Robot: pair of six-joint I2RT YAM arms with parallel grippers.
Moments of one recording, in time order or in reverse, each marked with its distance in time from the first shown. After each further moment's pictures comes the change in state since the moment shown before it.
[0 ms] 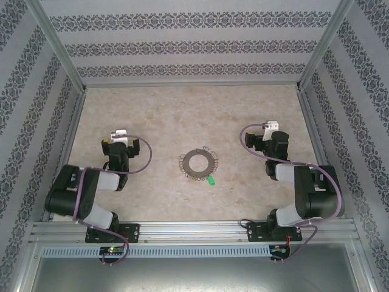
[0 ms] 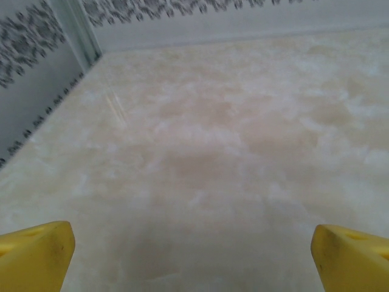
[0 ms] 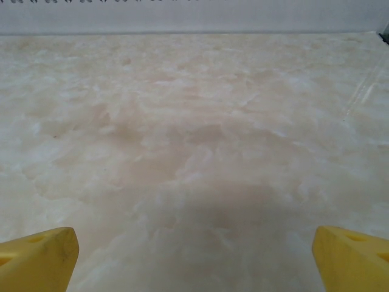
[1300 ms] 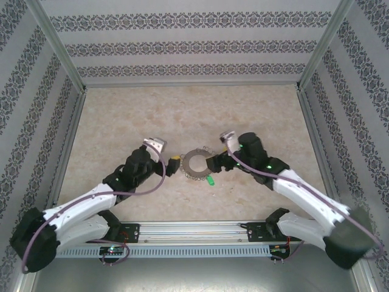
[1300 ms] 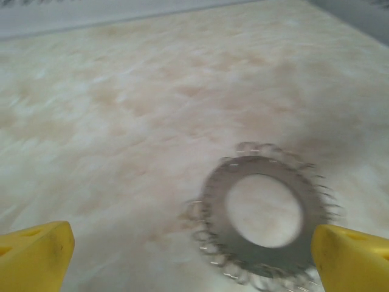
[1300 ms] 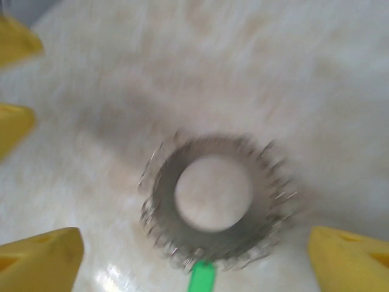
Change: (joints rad) left arm -0.502 -0.534 0.188 -0.822 0.245 -0.222; right arm 0.570 -0.521 0.253 -0.931 -0.117 0.141
